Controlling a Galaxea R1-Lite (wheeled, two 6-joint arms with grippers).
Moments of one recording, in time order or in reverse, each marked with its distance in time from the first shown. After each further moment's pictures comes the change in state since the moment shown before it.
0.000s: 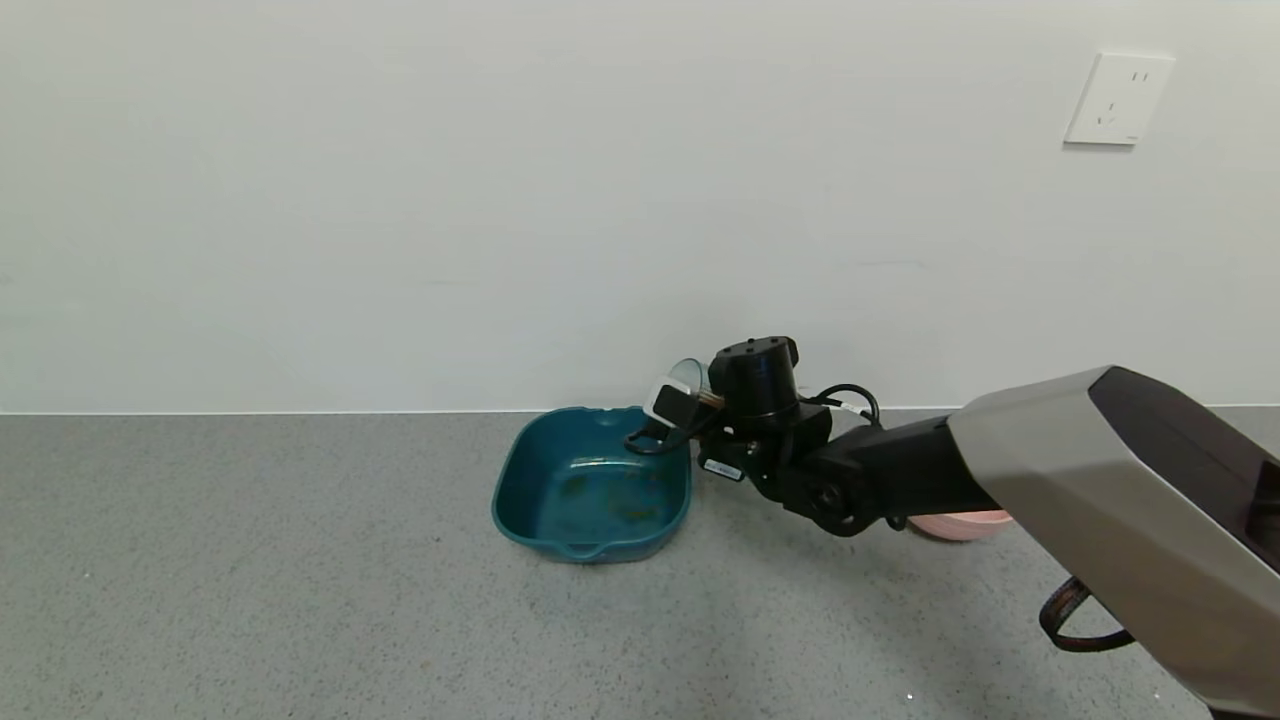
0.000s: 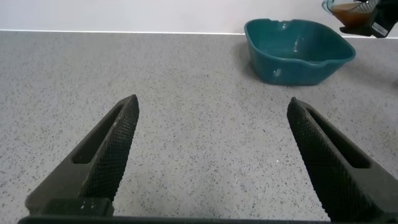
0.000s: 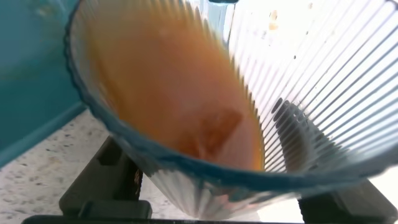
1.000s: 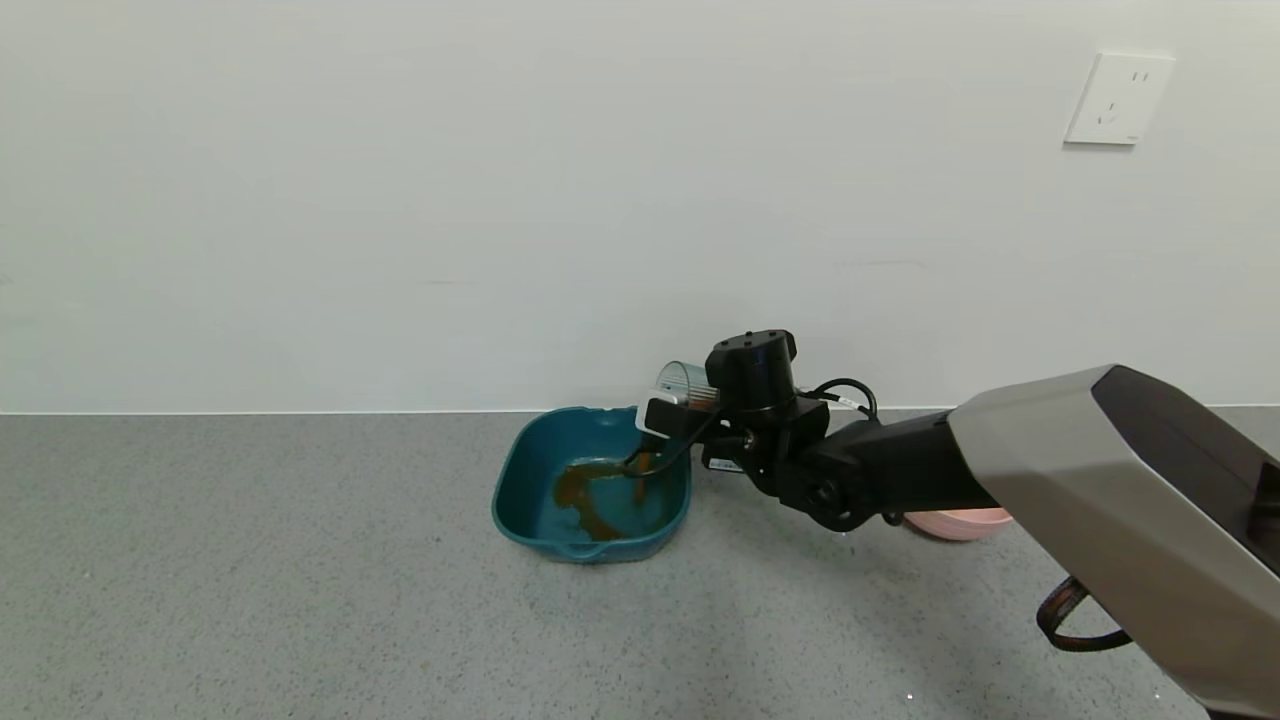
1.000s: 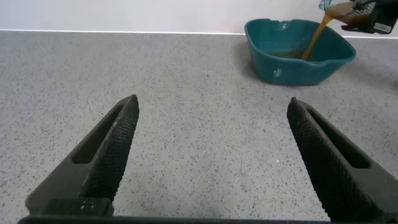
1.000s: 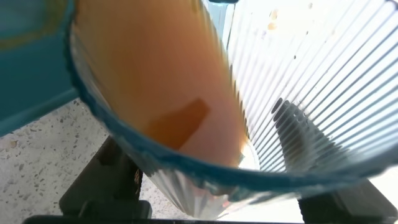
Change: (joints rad) left arm 0.000 0.000 0.000 0.000 0.000 0.000; right arm 0.005 0.003 -0.026 0.003 0.001 -0.219
